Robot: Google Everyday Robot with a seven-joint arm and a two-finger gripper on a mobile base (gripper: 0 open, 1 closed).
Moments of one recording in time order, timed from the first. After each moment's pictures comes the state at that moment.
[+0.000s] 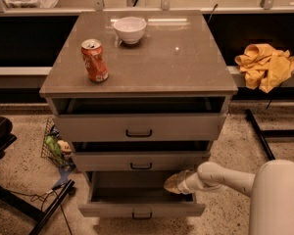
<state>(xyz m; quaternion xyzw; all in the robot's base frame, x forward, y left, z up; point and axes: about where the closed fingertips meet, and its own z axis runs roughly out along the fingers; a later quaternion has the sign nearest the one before) 0.568 -0.107 0.271 -0.56 0.75 0.19 0.30</state>
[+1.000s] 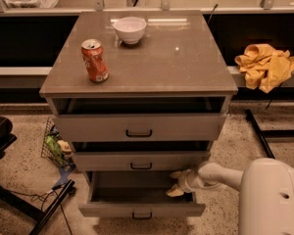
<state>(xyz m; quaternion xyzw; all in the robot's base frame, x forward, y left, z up) 0.585 -0.127 0.238 -0.57 0.75 0.17 0.28</state>
